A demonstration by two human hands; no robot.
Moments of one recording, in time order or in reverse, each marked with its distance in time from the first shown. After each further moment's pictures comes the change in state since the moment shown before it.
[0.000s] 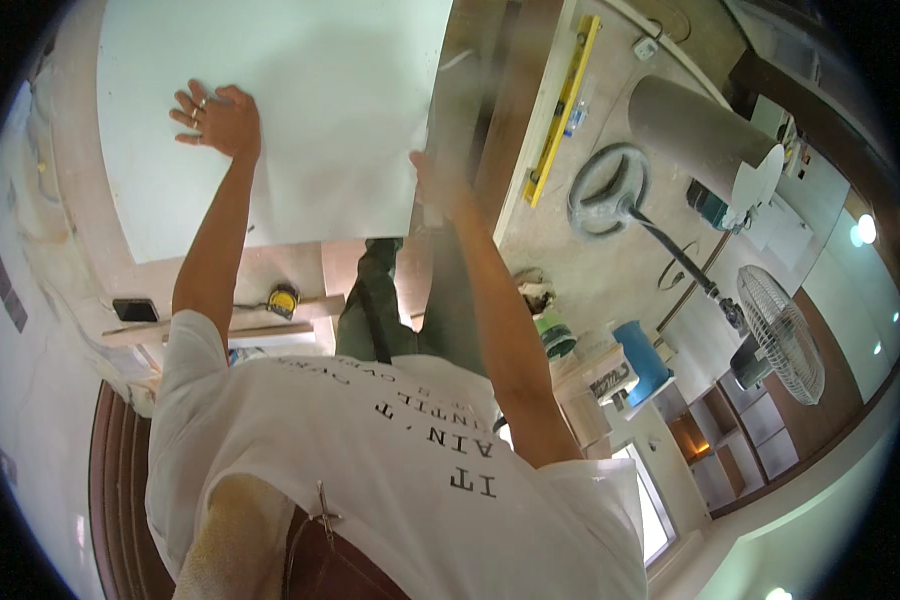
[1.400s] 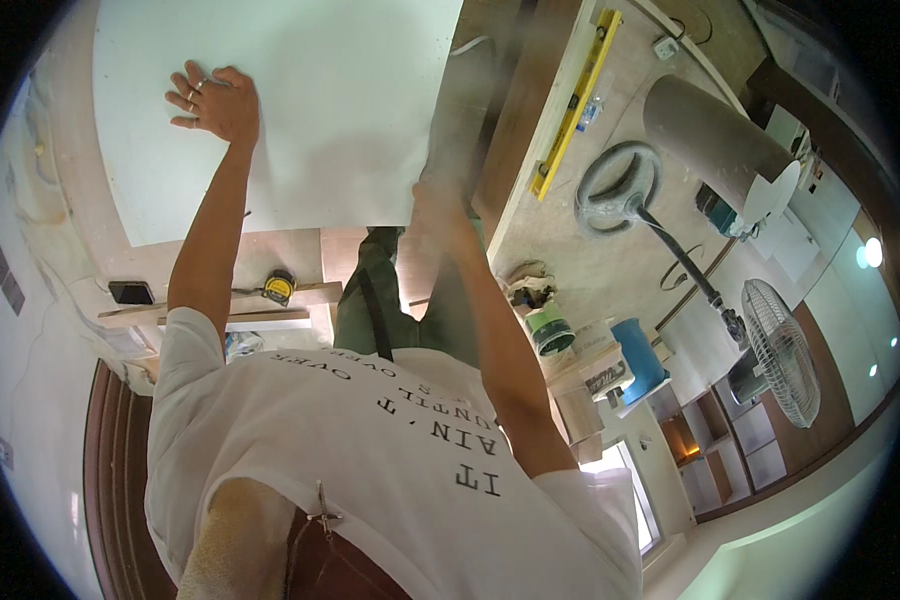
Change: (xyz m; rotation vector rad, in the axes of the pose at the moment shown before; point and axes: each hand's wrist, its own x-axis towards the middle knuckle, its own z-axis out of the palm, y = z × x) left_hand -0.001 0.000 -0.003 0.015 -0.009 0.033; right_hand -0.025 0.048 0.000 -0.029 -0.091 0.049
